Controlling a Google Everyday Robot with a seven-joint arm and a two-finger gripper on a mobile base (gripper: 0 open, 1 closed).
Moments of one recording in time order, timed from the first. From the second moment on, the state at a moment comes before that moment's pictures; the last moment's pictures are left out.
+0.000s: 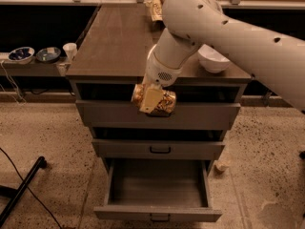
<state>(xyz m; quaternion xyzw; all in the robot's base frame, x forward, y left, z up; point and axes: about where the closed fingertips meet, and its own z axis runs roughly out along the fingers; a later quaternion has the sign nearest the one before) 0.572 0.006 0.809 -0.69 0.69 0.13 0.17</state>
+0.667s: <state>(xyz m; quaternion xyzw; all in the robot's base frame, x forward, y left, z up) 0.554 -0.006 0.761 -0.71 0.69 0.08 0.13</state>
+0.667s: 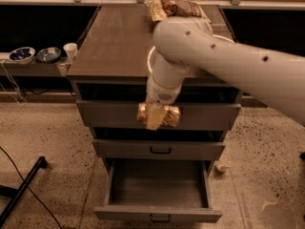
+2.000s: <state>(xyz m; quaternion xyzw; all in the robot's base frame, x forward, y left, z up) 0.490 -0.038 0.554 -0.71 0.68 0.12 0.12</state>
